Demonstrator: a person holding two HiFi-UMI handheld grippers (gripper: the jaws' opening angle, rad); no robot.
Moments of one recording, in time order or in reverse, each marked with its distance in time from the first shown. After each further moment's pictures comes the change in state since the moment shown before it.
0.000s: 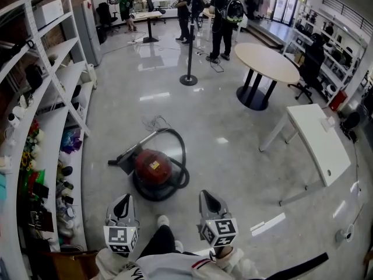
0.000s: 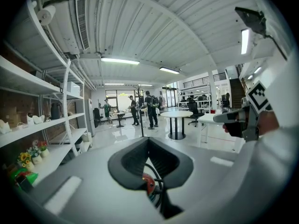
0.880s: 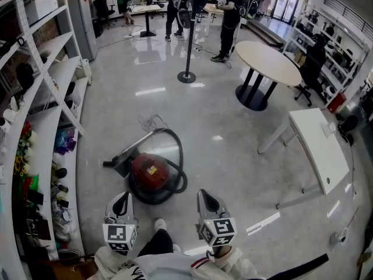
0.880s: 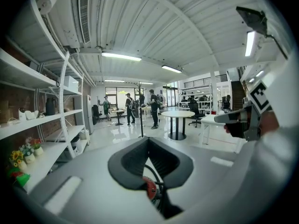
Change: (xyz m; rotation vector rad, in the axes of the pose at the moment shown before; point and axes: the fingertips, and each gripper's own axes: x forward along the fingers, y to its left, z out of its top) left arm 0.064 0.026 0.002 -0.034 0.021 -0.016; right arm 0.061 -0.009 0.011 -0.012 0.044 -0.004
